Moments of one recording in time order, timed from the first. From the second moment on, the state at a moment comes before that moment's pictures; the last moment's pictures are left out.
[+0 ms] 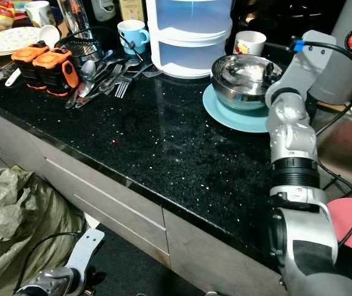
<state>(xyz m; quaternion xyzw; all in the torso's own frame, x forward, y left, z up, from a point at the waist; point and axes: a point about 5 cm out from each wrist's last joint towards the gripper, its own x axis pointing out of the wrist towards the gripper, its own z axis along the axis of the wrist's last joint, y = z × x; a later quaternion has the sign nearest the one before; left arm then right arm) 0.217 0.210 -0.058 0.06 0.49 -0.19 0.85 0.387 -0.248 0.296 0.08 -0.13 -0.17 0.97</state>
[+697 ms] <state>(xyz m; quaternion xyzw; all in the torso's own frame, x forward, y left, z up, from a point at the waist) 0.217 0.210 -0.058 0.06 0.49 -0.20 0.85 0.375 -0.262 0.278 0.30 -0.07 -0.08 0.95</state>
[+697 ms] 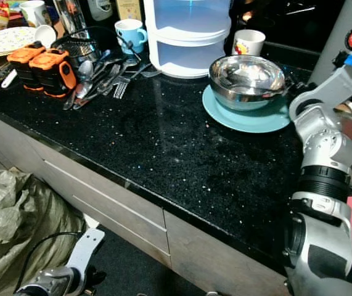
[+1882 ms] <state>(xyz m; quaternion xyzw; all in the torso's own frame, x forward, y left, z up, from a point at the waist) 0.218 0.210 -0.056 0.06 0.49 -0.20 0.85 0.314 -0.268 0.321 0.13 -0.24 0.17 0.95</state>
